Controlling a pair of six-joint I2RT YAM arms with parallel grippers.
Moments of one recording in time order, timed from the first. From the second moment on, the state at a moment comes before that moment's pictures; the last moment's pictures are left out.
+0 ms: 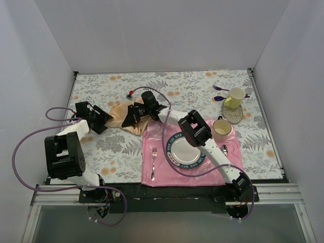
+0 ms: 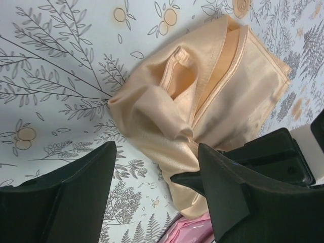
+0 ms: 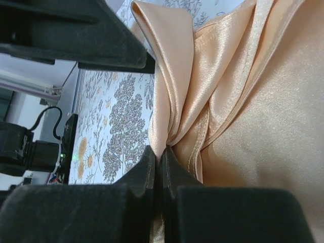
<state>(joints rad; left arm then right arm) 0.19 1.54 0.80 -0.15 0.26 -0.82 0.79 2.73 2.10 0.30 -0.99 0.61</state>
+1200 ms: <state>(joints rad) 0.23 1.47 0.81 -0.26 0.30 -0.64 0.90 2.55 2.12 -0.22 -0.77 -0.01</state>
